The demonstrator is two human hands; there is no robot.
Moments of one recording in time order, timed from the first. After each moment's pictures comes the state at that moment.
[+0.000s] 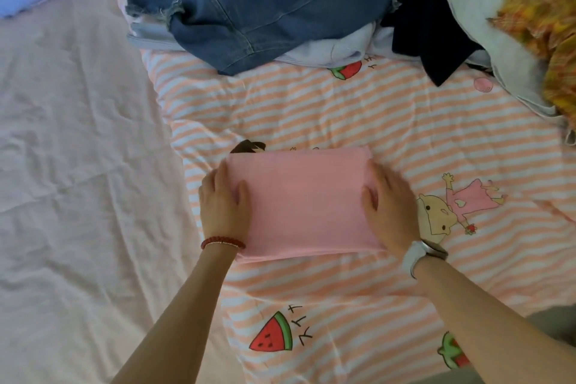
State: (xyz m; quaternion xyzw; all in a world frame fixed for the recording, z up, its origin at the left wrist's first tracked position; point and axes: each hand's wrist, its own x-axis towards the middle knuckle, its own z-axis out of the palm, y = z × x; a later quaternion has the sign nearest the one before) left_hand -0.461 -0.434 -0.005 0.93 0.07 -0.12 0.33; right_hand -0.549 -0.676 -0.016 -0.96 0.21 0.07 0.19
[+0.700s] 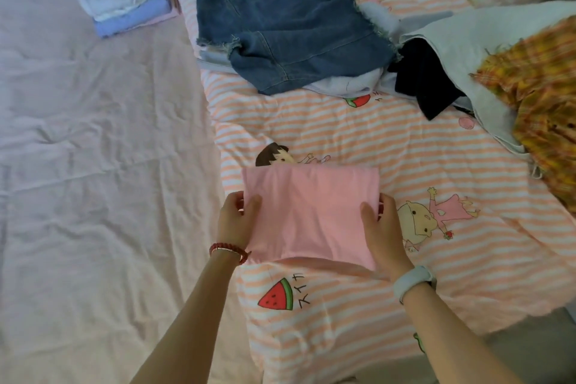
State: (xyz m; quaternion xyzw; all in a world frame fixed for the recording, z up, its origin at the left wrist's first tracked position) left_hand -0.516 -0.411 0.066 0.82 0.20 -0.17 0.50; right_hand -0.584 -0.632 0.060 -0.78 0.33 0.02 0.53
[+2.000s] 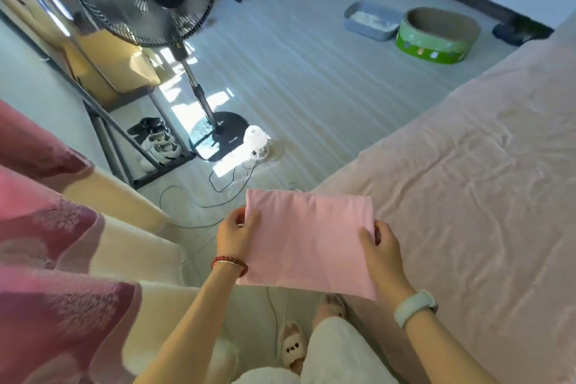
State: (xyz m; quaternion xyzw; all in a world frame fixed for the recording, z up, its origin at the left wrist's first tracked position) left_hand -1.062 0.148 0.189 0.59 0.61 0.23 0.48; right_hand -0.876 -0.008 0.177 -0.80 -0.17 0.32 0.49
